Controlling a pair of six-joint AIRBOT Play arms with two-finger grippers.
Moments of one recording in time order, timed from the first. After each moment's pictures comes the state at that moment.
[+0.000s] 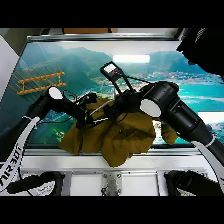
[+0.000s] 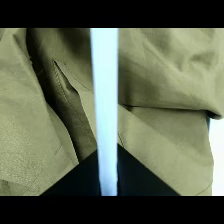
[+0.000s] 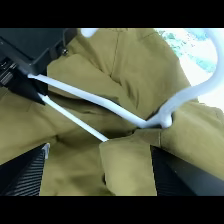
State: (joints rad) left arm -0.22 -1.38 1.05 0.91 -1.33 -0.20; right arm 0.77 -1.22 1.46 -1.51 1.16 1.62
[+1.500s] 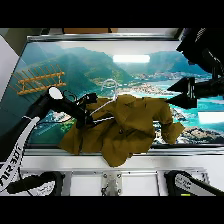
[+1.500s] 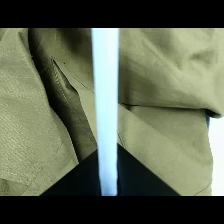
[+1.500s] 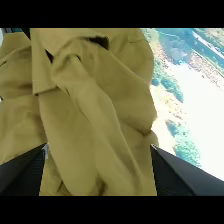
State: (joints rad) left arm -0.22 -1.38 1.05 0.91 -1.33 -0.20; right arm -0.39 -1.26 1.30 -0.53 1.69 0.23
